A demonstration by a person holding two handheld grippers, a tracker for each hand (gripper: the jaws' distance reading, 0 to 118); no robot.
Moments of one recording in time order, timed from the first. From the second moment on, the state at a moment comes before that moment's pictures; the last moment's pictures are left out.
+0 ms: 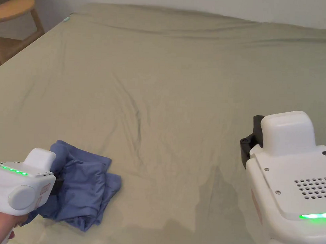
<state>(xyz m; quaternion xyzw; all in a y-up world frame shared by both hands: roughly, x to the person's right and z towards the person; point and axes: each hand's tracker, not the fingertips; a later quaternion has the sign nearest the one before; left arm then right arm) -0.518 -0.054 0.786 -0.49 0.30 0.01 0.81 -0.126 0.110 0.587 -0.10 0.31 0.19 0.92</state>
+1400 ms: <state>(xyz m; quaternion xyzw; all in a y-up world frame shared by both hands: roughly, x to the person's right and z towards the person) -0.369 0.201 0.739 -0.01 0.32 0.04 0.95 -0.058 0.200 0.584 -0.02 0.28 0.18 0.94</state>
